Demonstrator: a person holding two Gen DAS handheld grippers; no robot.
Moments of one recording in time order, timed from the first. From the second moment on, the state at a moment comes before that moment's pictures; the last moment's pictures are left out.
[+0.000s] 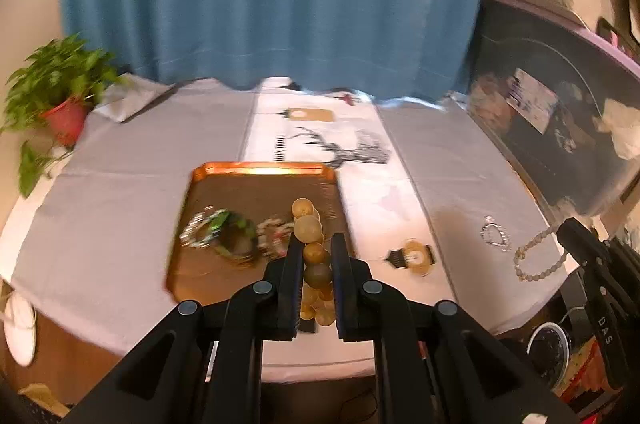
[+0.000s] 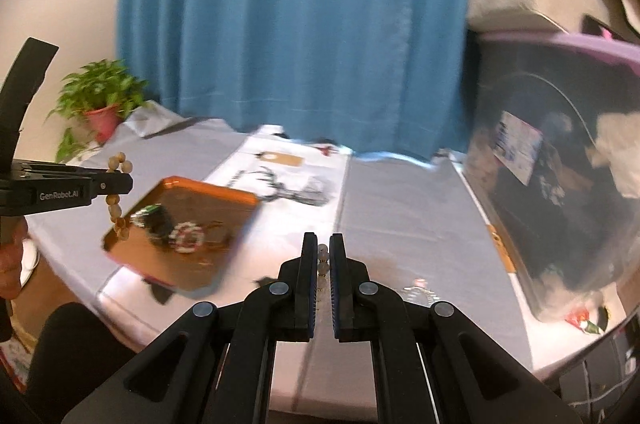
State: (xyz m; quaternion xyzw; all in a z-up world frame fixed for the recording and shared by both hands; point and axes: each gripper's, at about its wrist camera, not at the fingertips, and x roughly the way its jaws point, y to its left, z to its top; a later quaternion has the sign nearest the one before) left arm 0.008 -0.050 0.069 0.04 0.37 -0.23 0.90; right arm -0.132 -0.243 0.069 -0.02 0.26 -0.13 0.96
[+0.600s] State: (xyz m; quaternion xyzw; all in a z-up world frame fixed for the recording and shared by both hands) left arm 0.035 0.046 0.050 0.02 0.38 -0.16 0.91; right arm -0.075 -0.131 0.070 -0.04 0.26 -0.04 0.96
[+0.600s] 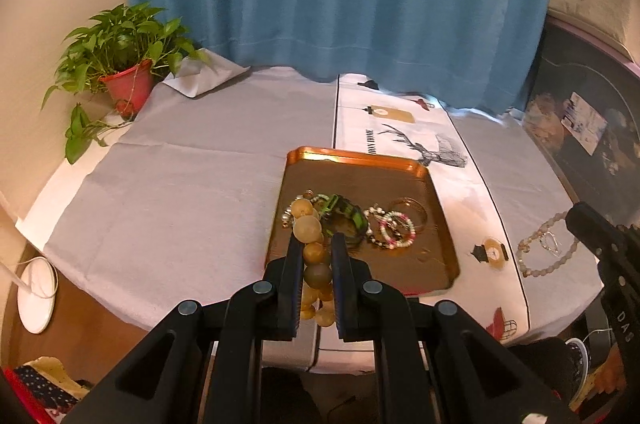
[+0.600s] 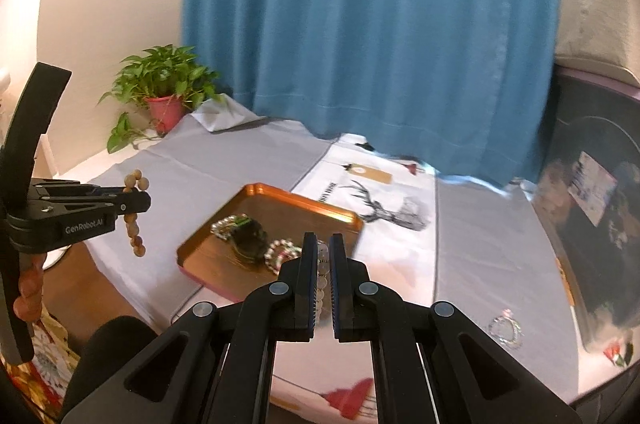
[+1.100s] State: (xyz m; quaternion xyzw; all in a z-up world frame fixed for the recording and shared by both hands) left arm 0.098 0.023 0.029 0.02 0.39 -0.17 0.90; right arm -0.002 -0.124 0.043 -0.04 0.29 -0.02 0.96
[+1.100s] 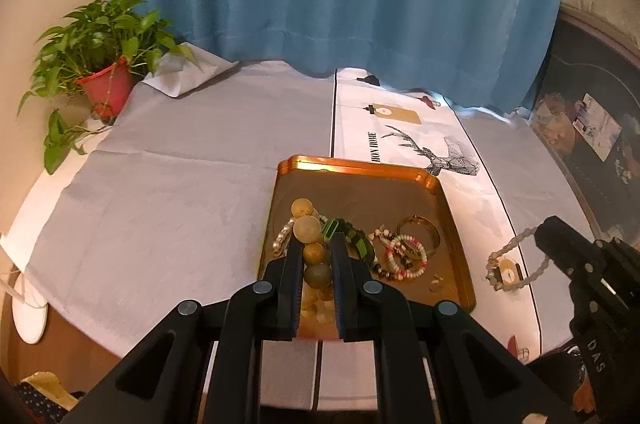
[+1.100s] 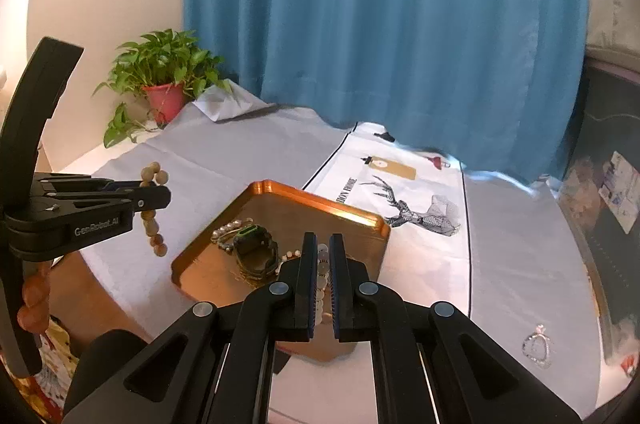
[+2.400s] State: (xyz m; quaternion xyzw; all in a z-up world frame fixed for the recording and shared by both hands) left arm 0.130 -0.029 -0.025 0.09 0.41 -0.13 0.90; right arm 0.073 -0.181 -0.040 0.04 0.38 -0.03 0.92
